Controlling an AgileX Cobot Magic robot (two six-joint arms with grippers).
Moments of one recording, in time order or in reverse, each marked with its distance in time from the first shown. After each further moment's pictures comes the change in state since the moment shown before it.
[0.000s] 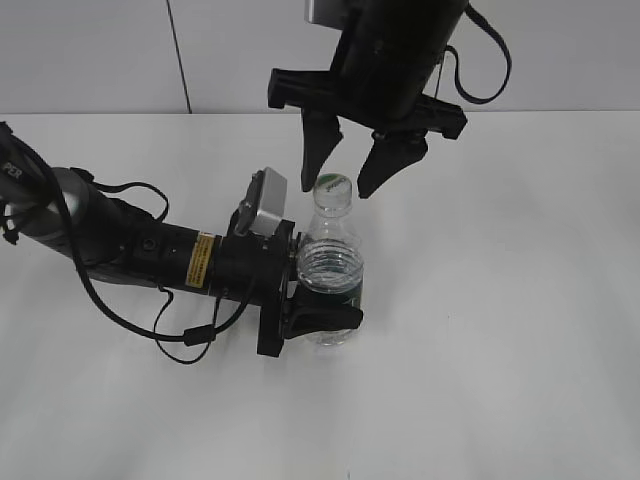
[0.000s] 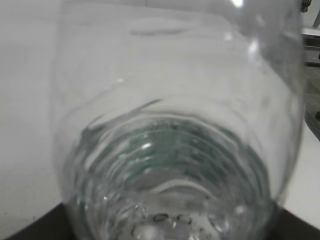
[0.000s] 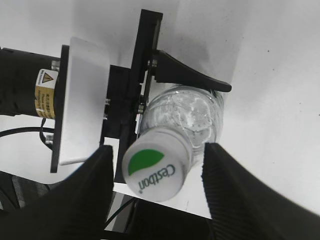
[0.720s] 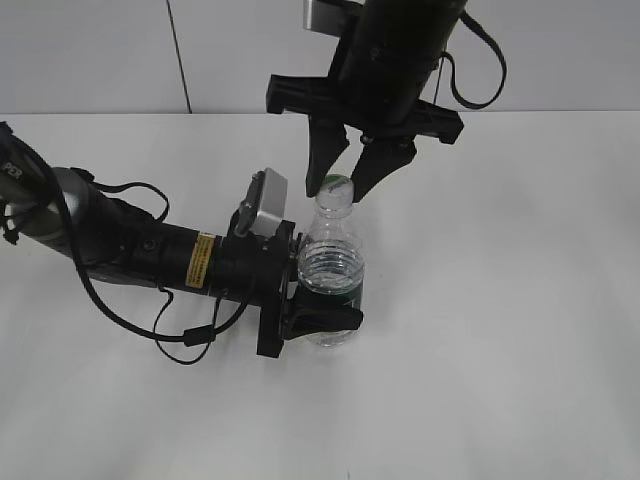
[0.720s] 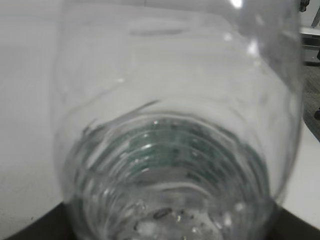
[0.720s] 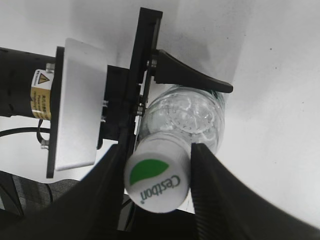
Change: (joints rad) left arm 0.000 0.000 0.000 0.005 0.000 0.000; right arm 0.000 0.014 0.000 0.001 0.000 0.000
